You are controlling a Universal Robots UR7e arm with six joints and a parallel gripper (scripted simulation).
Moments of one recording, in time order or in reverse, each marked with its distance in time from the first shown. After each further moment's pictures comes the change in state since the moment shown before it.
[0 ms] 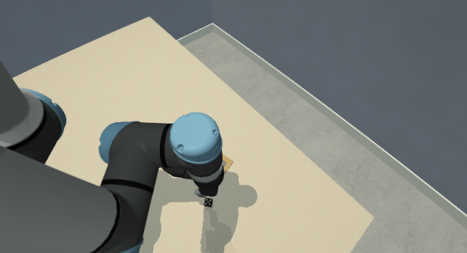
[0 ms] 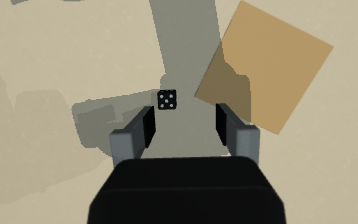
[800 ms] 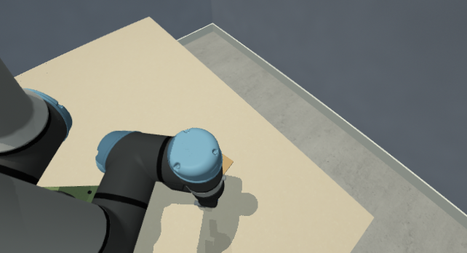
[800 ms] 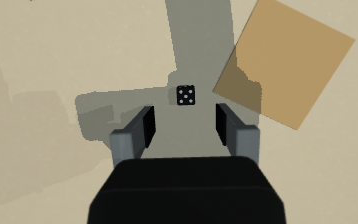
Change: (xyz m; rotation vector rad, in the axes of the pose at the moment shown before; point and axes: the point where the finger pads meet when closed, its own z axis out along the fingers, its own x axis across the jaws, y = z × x) arm -0.027 0.005 0.000 0.000 0.001 0.009
